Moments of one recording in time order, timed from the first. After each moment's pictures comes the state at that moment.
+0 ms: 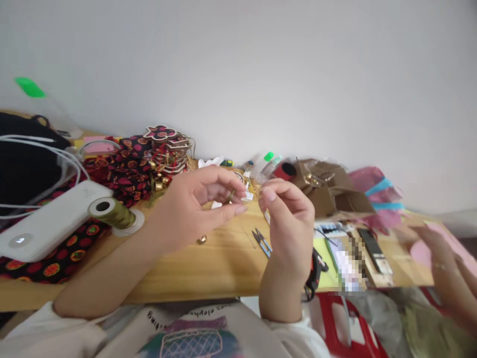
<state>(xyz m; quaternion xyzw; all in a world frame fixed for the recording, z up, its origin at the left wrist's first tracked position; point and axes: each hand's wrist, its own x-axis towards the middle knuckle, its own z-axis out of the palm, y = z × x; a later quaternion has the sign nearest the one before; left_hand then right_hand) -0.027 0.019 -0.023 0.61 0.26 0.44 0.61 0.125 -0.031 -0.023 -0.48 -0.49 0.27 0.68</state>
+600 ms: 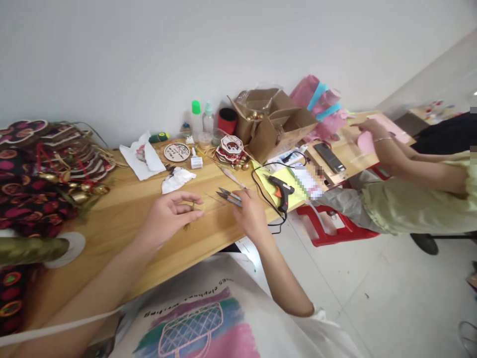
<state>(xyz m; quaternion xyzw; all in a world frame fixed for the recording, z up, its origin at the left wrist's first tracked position) 0.011 -0.008 -0.112 0.59 0.38 0.18 0.69 0.168 -0.134 -0.132 -0.85 -0.41 0.16 0.28</state>
